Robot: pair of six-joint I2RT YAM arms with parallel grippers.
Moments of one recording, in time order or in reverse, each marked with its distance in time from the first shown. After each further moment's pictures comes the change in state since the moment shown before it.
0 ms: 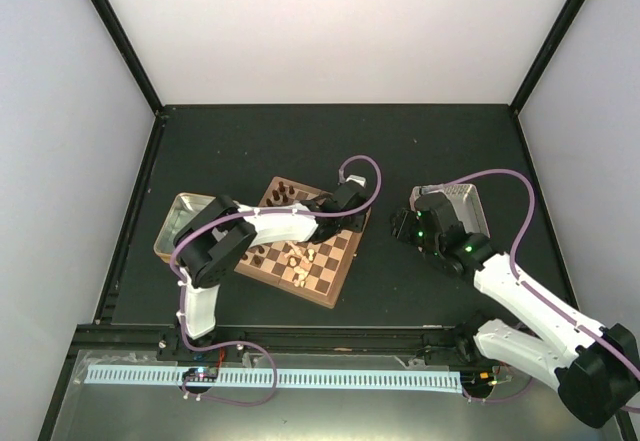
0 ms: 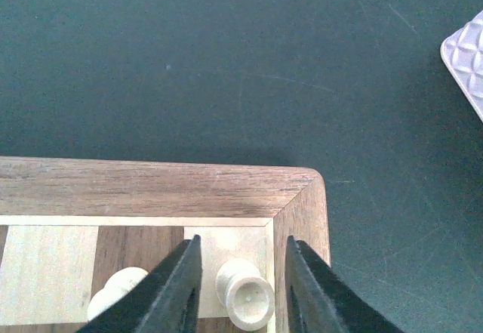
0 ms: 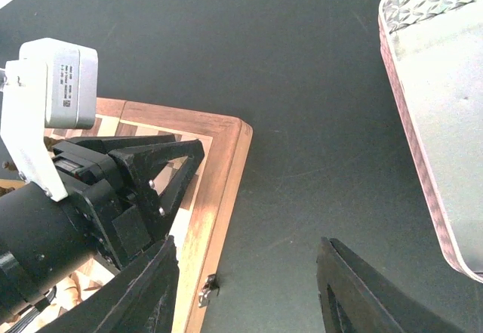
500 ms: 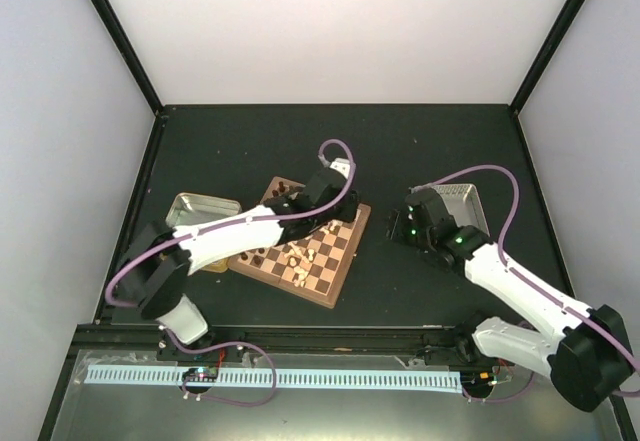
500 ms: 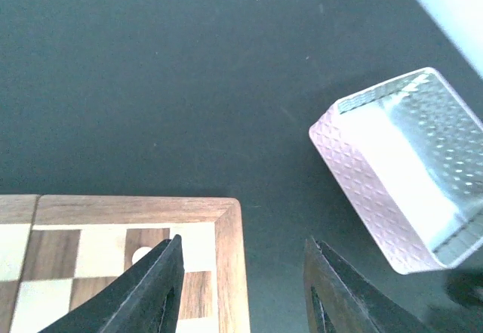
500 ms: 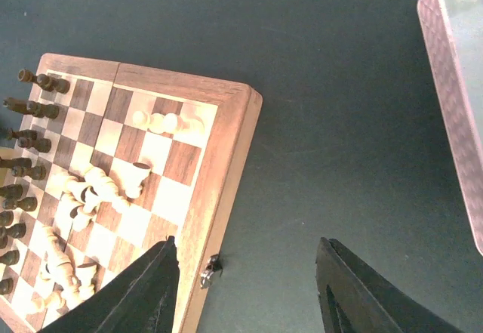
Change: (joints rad) left arm 0.000 -0.292 -0.068 -0.035 0.061 -0.005; right arm 0.000 0.082 0.018 -0.006 -0.071 -0.017
